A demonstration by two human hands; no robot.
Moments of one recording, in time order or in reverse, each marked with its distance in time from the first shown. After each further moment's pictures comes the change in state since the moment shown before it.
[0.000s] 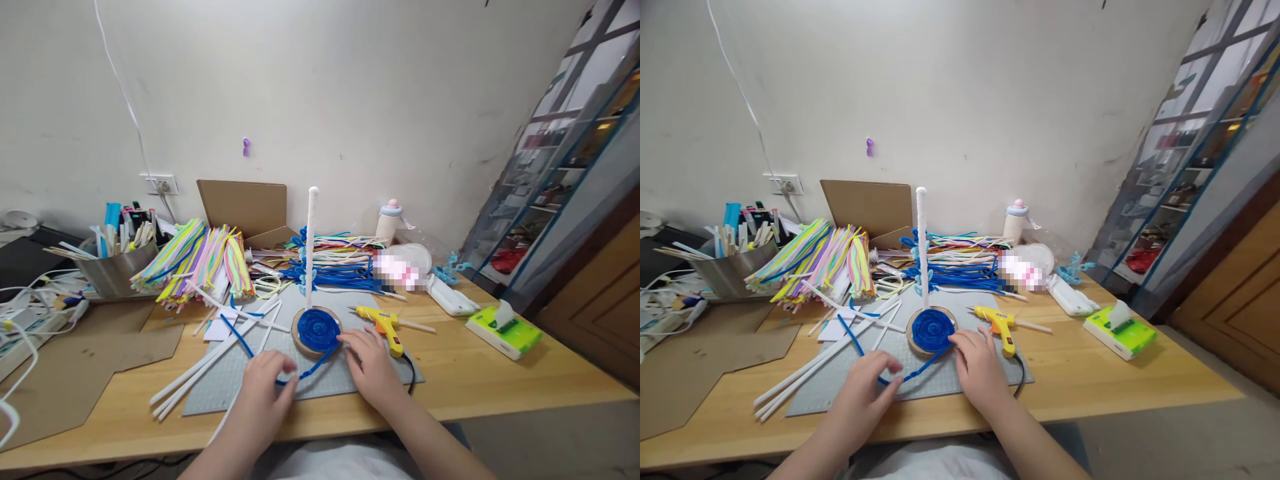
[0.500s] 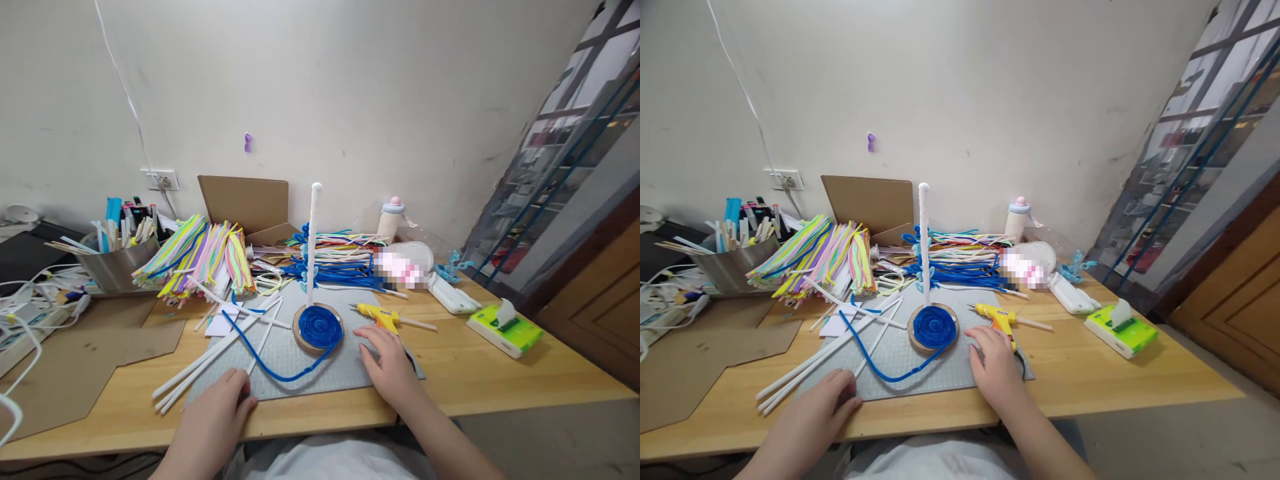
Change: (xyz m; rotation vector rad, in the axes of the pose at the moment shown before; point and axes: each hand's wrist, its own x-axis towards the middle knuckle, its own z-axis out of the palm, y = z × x) left_hand -0.030 -0.026 -0.044 0.302 -0.286 -0.325; right_hand -0.009 0.016 -0.014 0.013 0.047 0.120
